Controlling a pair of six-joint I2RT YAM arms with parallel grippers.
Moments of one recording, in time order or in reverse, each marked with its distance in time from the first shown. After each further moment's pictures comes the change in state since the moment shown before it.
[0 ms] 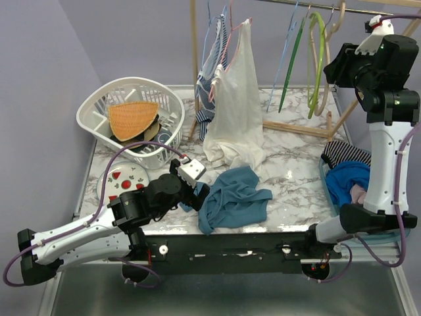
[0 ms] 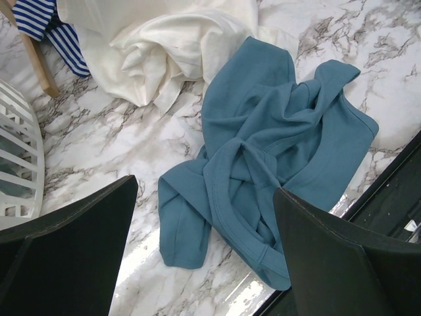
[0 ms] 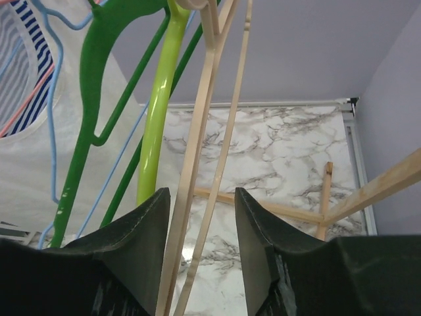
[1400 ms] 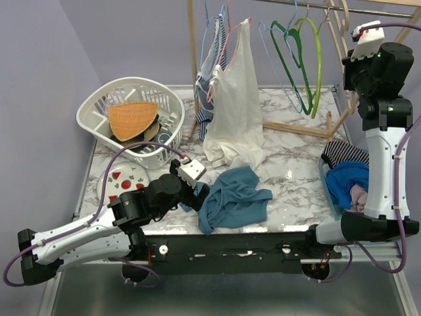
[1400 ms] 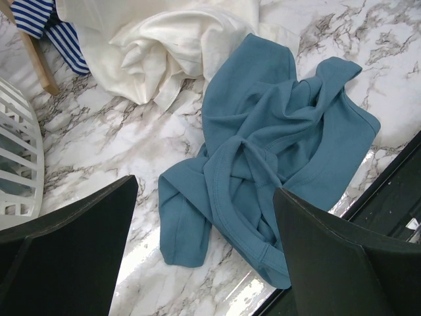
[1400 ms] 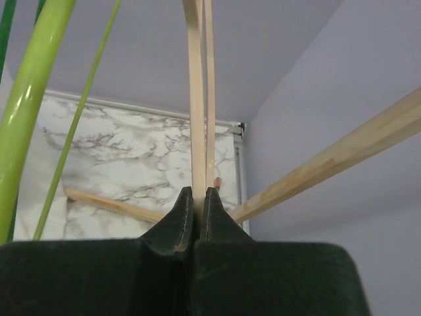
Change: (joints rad) left arm 0.000 -0.002 -0.003 -0.004 0.000 0.000; right arm -0.004 -0.062 -0.183 0.171 0.171 -0.393
